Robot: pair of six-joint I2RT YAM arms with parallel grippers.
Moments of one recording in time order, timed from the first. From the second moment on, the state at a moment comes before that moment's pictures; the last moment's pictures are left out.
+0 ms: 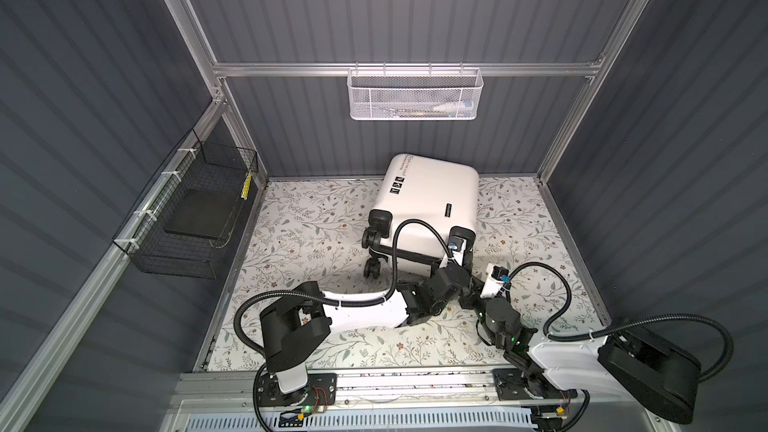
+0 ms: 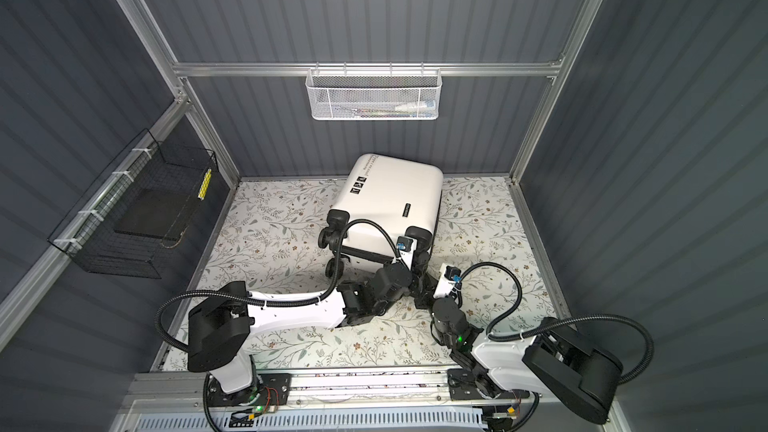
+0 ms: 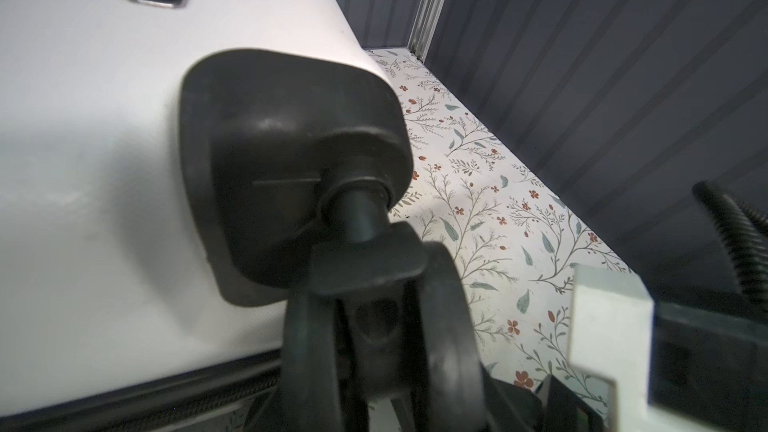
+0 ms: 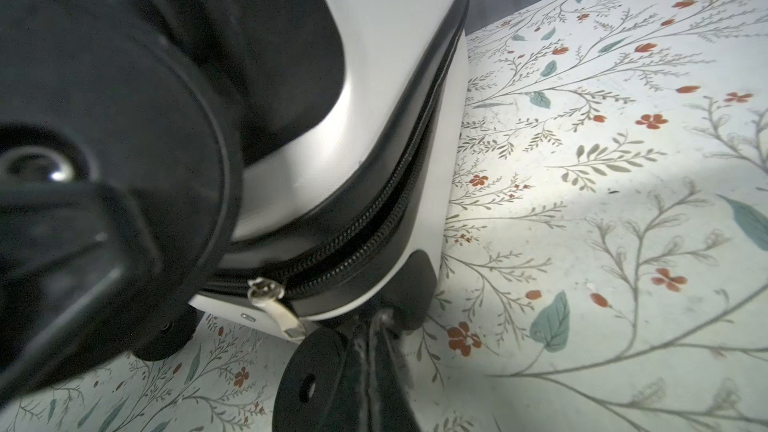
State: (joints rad) left arm -1.24 1.75 1.13 0.19 -0.48 -0.48; right arm 0.84 1.15 0.01 0.90 0.60 0.60
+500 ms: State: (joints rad) left arm -1.26 1.66 1.08 0.23 -0.41 -0.43; right arm 0.56 0.47 0.14 -0.02 0.50 0.77
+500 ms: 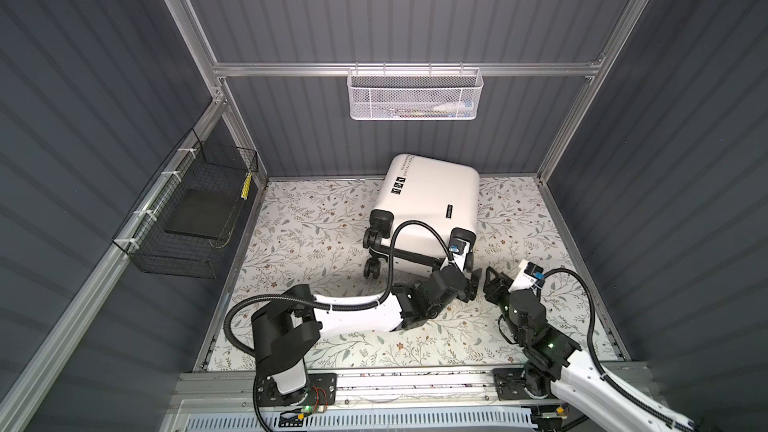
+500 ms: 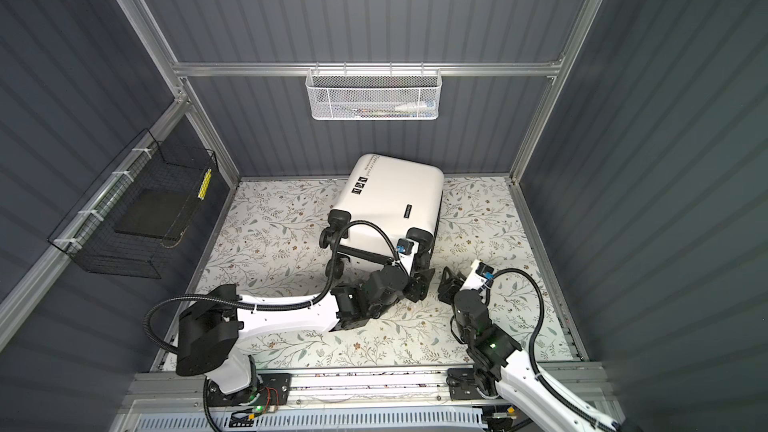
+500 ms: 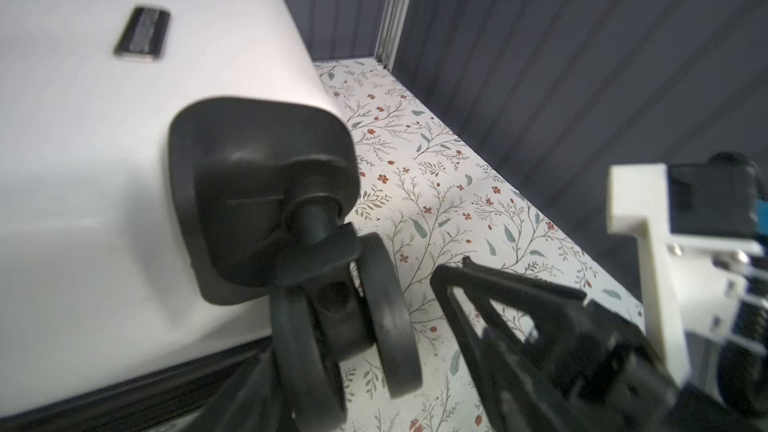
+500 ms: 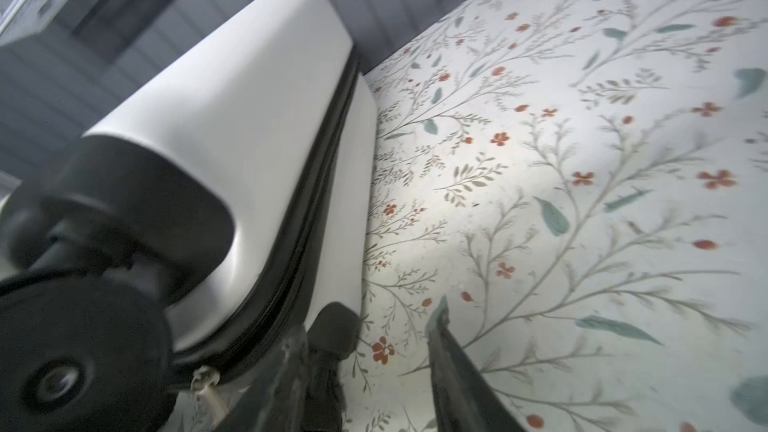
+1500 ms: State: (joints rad) left arm -0.50 1.42 1.28 -0.35 -0.12 -0.28; right arm -0.04 1.55 1.16 -0.33 -0.26 0.66
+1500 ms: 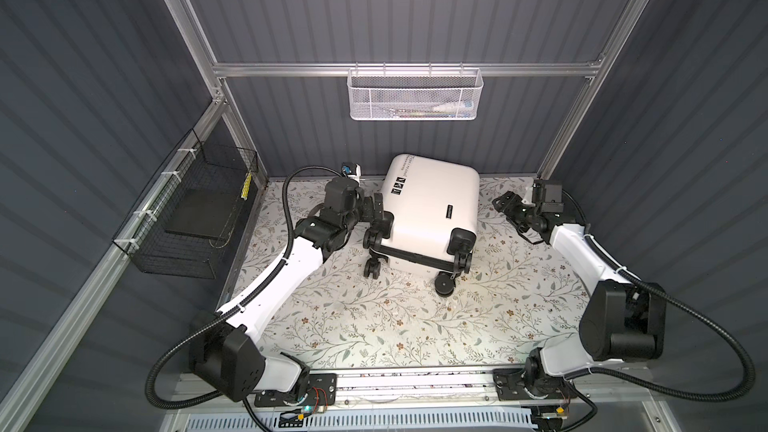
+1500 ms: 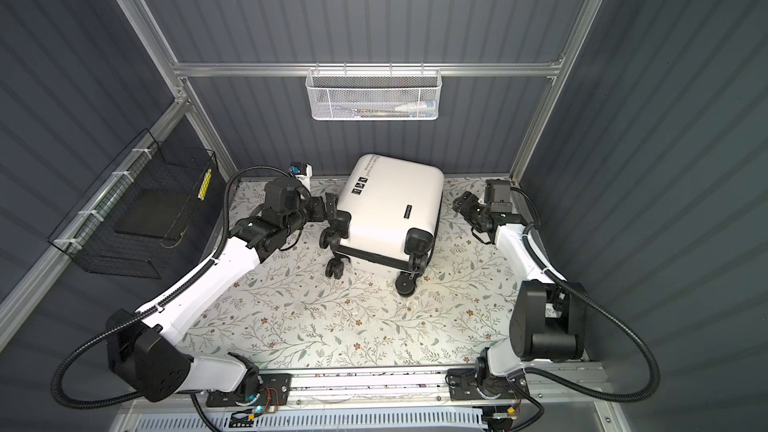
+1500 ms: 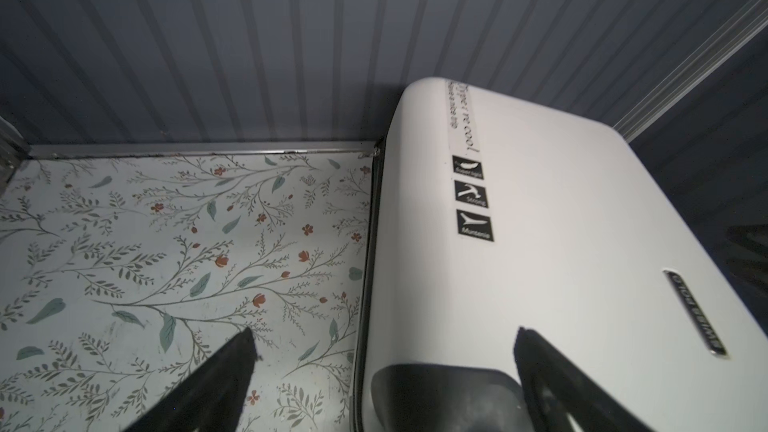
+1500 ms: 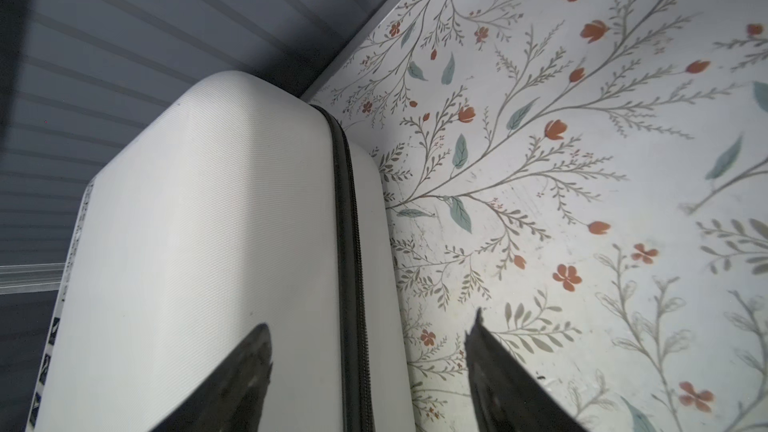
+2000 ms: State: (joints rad) left arm -0.50 1.41 1.15 -0.34 0.11 -0.29; right arm 0.00 1.68 1.27 -0.45 -0.29 0.59
